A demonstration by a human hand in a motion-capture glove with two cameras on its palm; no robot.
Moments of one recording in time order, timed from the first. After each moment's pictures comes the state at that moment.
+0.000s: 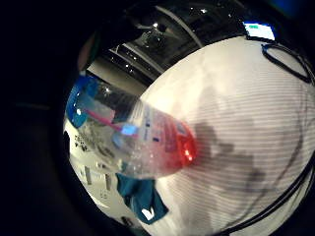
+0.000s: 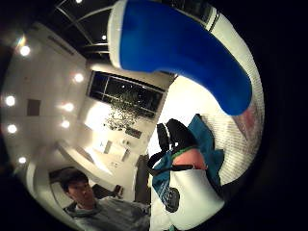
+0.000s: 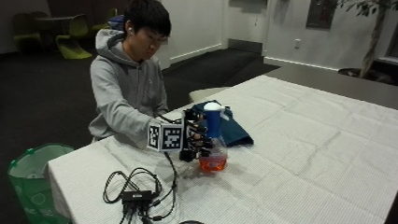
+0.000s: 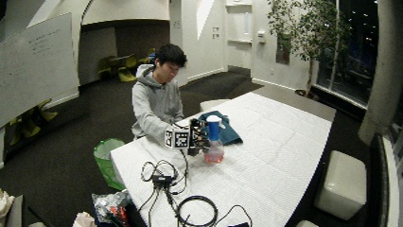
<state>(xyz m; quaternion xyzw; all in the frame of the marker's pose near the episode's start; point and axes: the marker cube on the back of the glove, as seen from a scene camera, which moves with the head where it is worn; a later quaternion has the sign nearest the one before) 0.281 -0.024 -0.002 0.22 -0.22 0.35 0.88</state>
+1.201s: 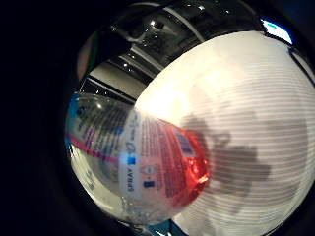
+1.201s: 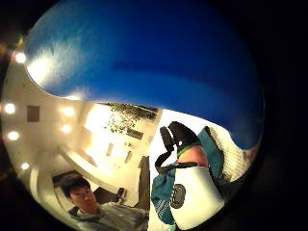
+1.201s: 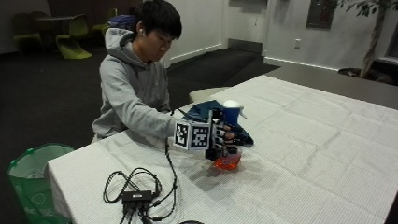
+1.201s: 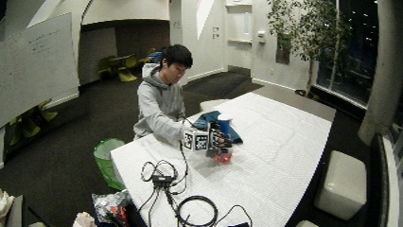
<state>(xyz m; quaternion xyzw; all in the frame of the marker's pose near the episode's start) 0.289 -0.093 0.040 0.21 -0.22 0.36 0.88</state>
